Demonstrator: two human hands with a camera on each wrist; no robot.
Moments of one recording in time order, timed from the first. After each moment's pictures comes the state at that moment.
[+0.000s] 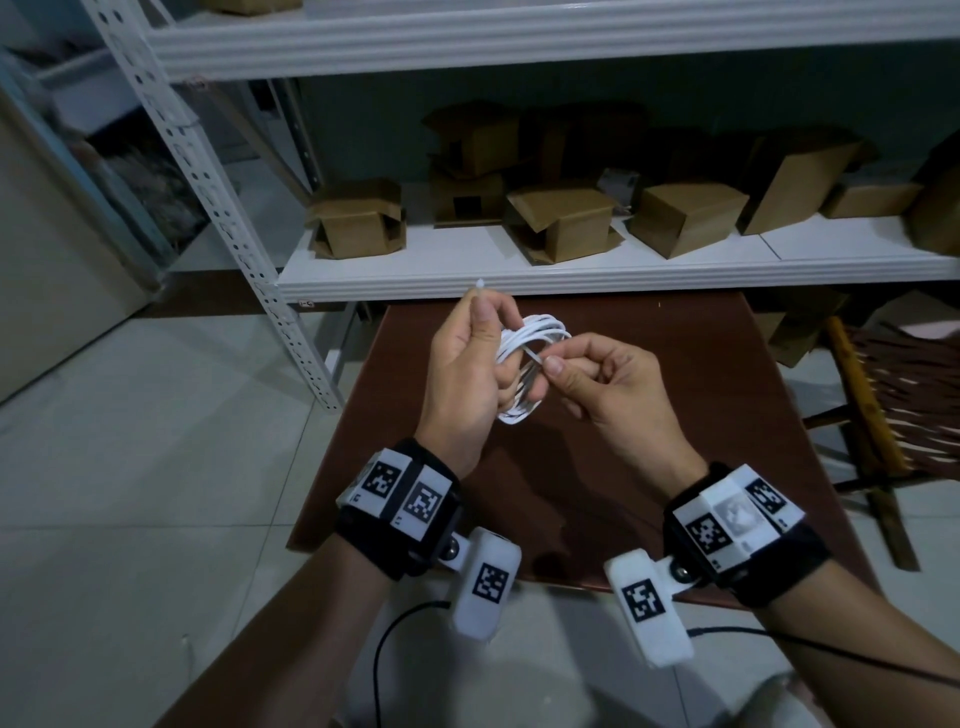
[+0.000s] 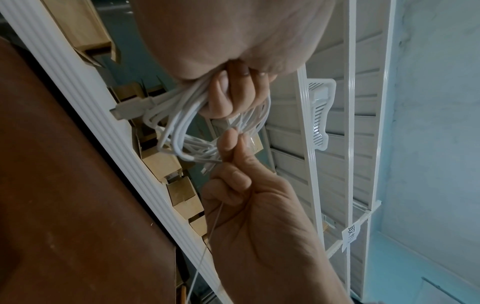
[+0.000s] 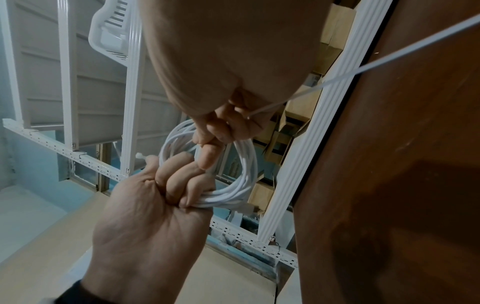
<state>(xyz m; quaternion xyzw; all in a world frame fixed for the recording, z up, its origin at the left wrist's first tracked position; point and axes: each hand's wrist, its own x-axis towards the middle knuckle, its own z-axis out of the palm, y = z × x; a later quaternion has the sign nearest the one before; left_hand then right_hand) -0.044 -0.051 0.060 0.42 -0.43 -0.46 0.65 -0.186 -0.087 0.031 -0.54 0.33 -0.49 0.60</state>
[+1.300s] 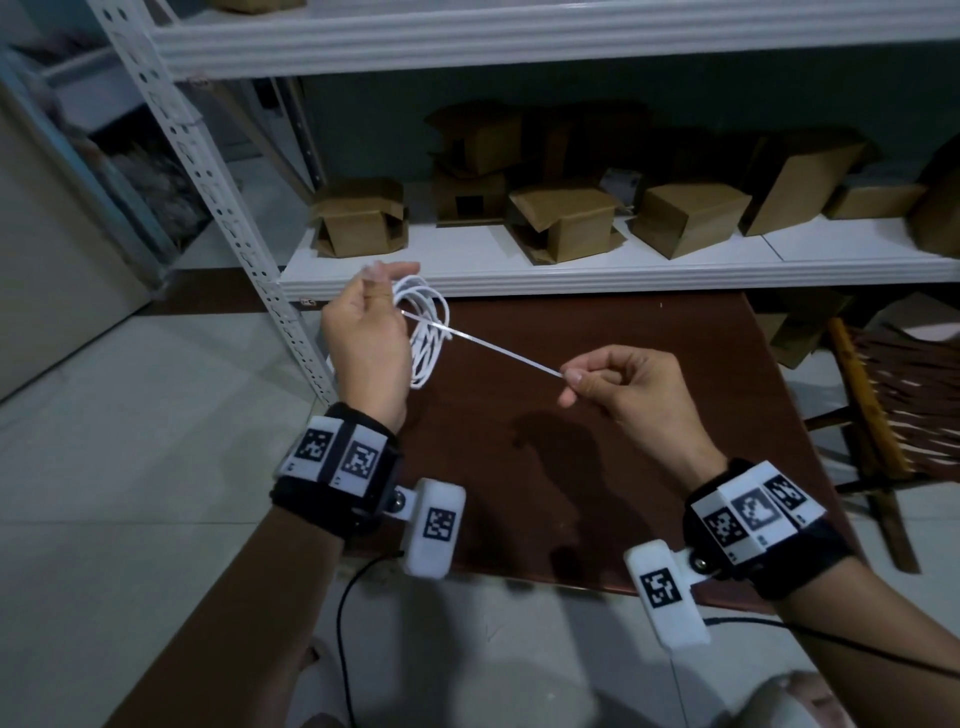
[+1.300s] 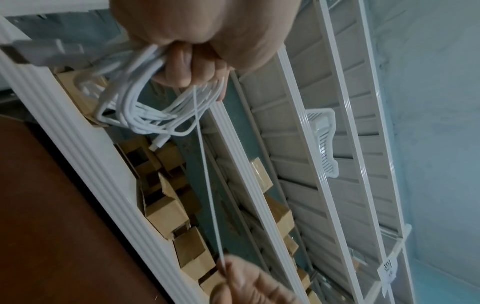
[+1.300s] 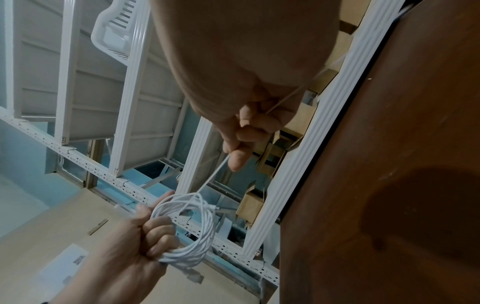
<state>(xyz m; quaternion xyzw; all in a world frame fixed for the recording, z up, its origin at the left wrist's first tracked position) 0.030 -0.079 0.052 0.59 -0.34 -0.22 0.70 -0.210 -0.102 0.024 -0.58 0.46 -0.42 0.53</state>
